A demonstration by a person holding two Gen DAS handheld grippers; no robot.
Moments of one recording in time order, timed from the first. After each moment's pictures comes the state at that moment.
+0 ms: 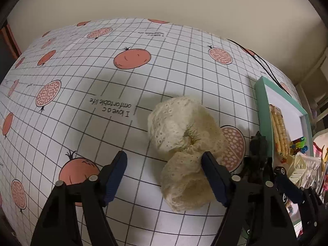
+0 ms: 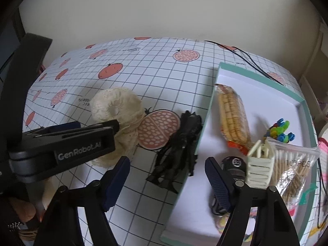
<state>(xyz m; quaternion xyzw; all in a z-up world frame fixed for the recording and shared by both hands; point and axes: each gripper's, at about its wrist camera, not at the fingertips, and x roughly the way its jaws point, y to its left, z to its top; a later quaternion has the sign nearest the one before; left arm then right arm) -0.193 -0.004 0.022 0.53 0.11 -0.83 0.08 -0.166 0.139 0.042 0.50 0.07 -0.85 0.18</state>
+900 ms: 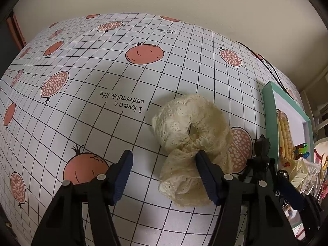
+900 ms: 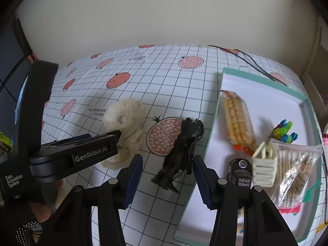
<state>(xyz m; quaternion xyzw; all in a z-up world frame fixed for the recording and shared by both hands) -0.185 -0.021 0.021 0.54 0.13 -0.83 0.09 -0.163 0.139 0.052 0.49 0.03 -0.85 0.19</state>
